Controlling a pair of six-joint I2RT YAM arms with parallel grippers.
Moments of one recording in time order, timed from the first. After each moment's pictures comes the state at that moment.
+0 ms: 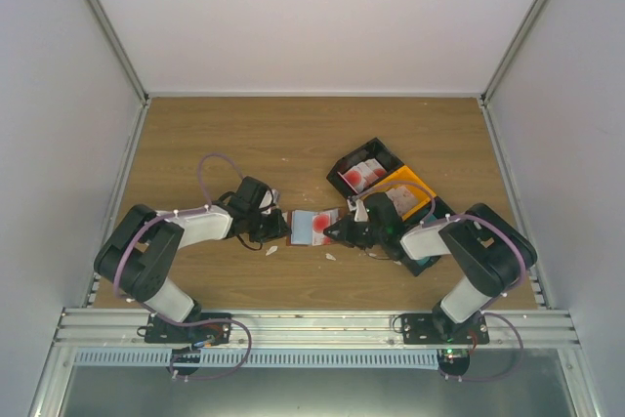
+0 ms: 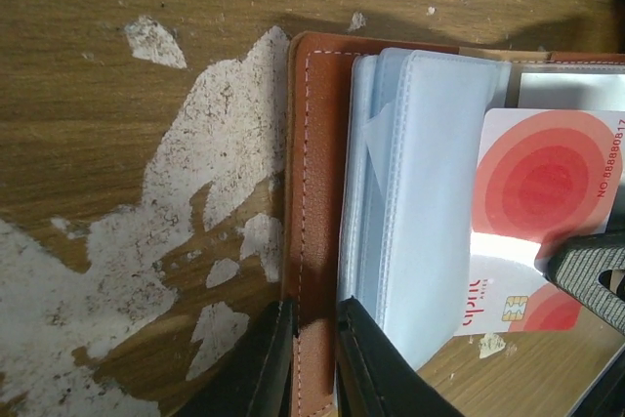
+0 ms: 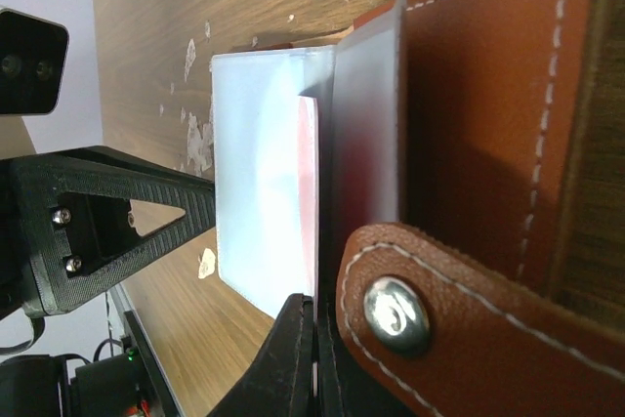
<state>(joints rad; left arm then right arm) -0.50 1.56 0.65 -0.13 0.43 -0.68 0.62 1.63 0.44 0.52 -0.52 0.95</state>
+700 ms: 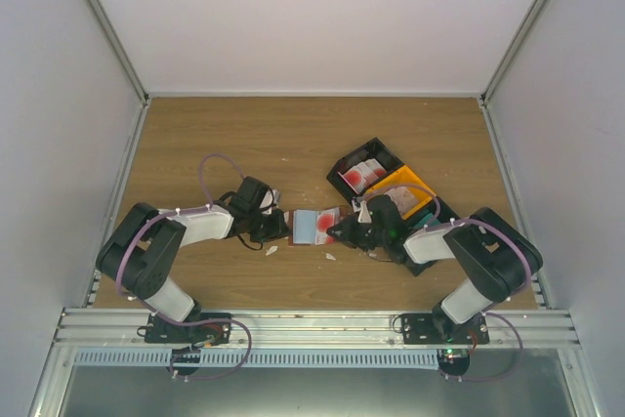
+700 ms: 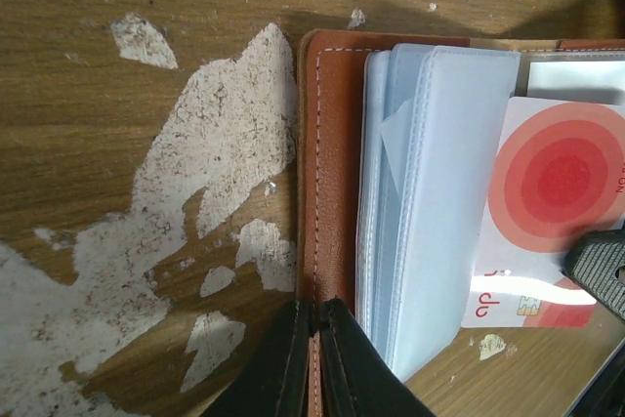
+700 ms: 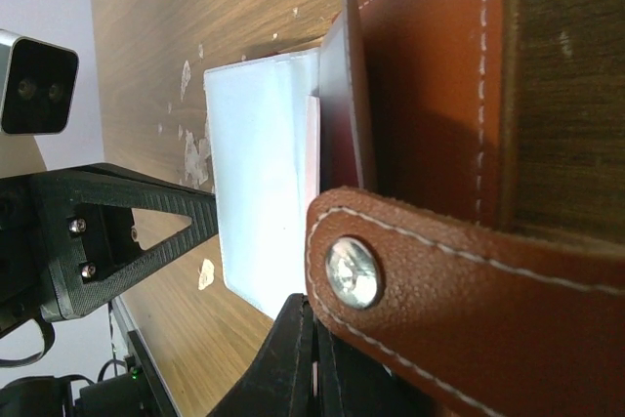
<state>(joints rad) -0.50 1.58 0.65 -0.12 0.44 -0.68 0.62 1.59 0.40 0.53 -0.47 1.00</state>
